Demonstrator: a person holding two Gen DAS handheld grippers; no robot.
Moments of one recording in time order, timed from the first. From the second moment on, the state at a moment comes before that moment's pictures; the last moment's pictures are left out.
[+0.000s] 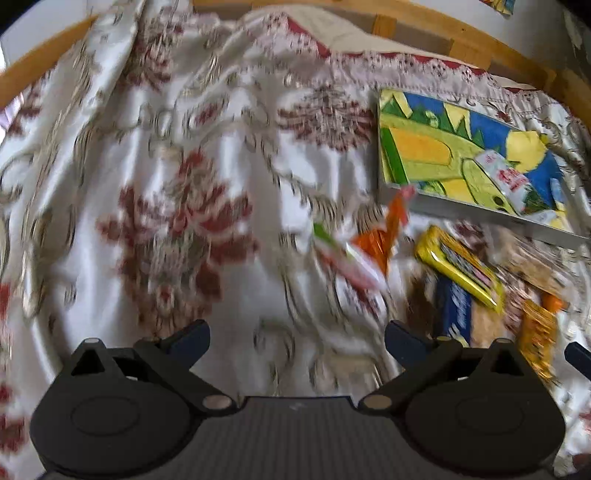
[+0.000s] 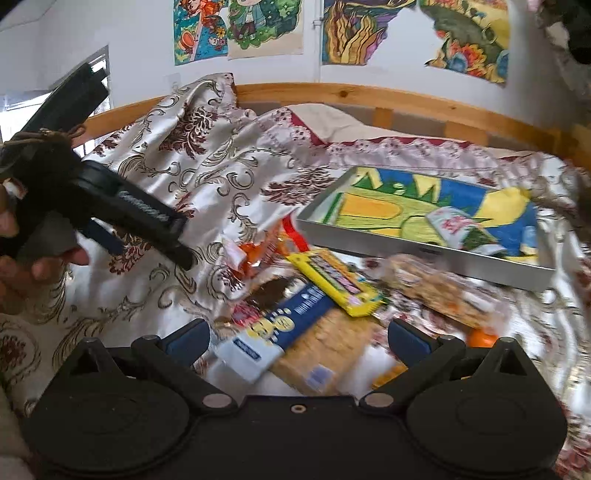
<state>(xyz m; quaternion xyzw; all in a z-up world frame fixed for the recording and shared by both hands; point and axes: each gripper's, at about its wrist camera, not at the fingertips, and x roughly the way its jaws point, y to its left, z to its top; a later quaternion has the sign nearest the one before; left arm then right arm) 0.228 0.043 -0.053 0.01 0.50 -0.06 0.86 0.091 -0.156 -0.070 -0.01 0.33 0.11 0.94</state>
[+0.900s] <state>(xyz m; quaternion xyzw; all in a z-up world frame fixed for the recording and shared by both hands) 0.298 0.006 -0.107 0.06 0.49 -0.21 0.84 0.142 -0.140 -0.118 0.02 0.37 0.08 0.93</state>
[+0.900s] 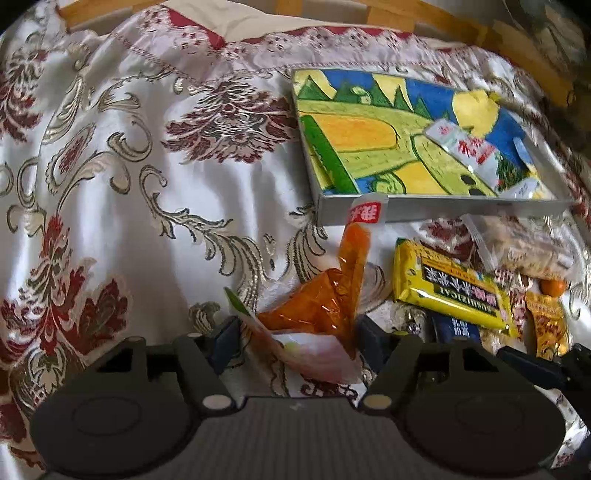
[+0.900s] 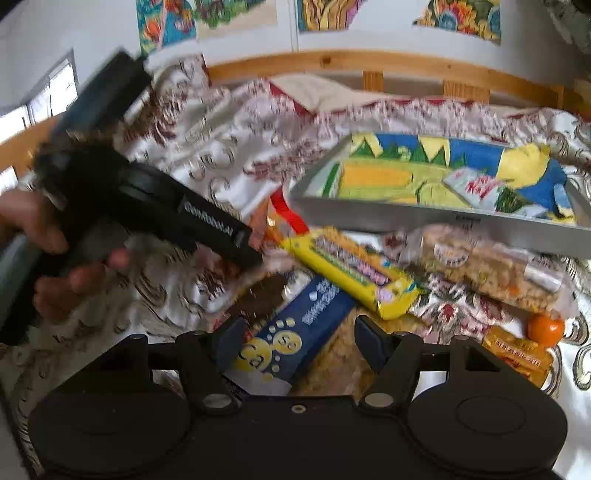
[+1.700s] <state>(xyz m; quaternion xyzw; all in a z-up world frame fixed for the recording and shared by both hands) 0.248 0.008 -0.085 0.05 0.54 -0.15 0.83 0.106 -0.147 -0.102 -0.02 0.39 0.06 0.92</state>
